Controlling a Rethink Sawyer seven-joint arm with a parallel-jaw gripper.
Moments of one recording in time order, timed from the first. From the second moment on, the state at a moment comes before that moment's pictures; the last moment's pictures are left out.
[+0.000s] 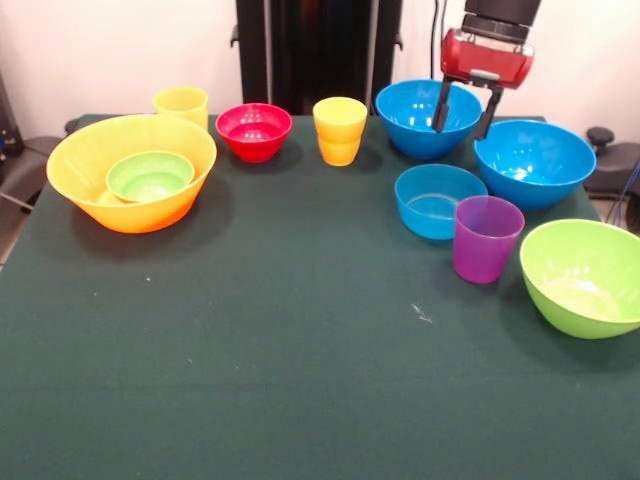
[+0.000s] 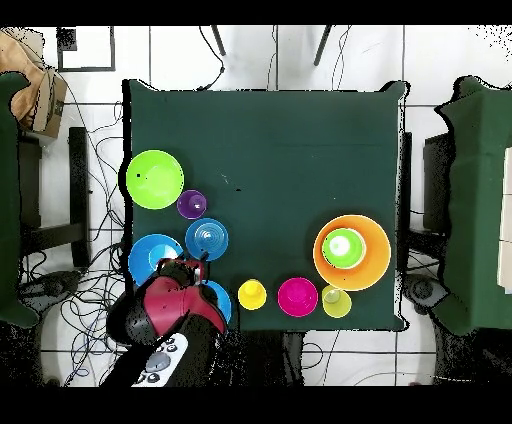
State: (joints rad) arm 0.36 -0.62 -0.30 2.00 -0.06 -0.03 2.09
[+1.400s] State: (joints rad) arm 0.26 -0.33 -0.30 1.78 0.11 0.20 2.08
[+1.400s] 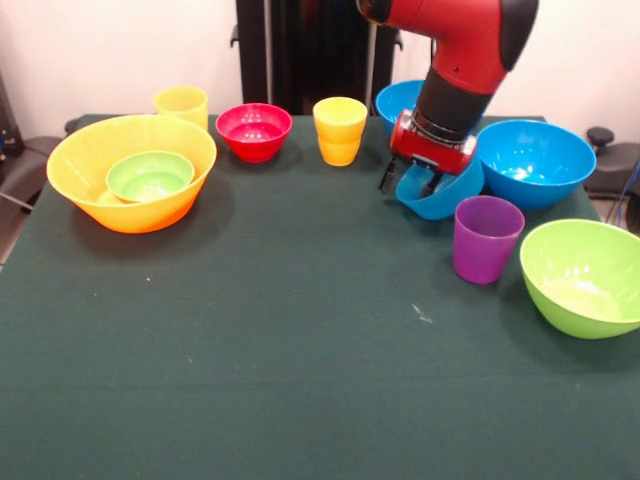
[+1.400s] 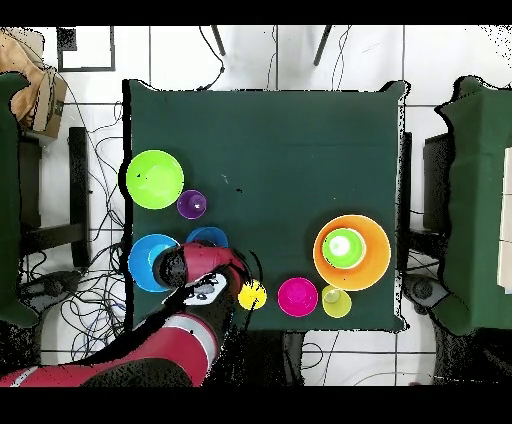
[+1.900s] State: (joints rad) arm 0.27 -0.30 -0.33 1.69 0.12 0.34 2.08
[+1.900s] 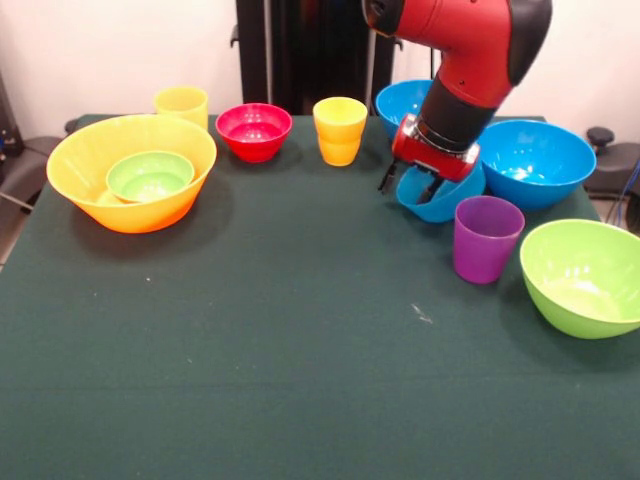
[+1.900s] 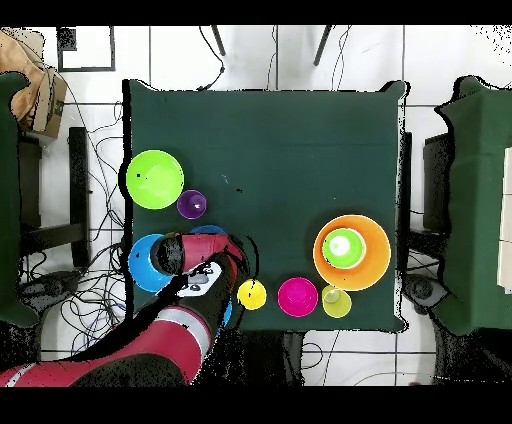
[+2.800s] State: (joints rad) arm 0.14 -0.47 -0.21 1.88 0.08 0.22 2.09
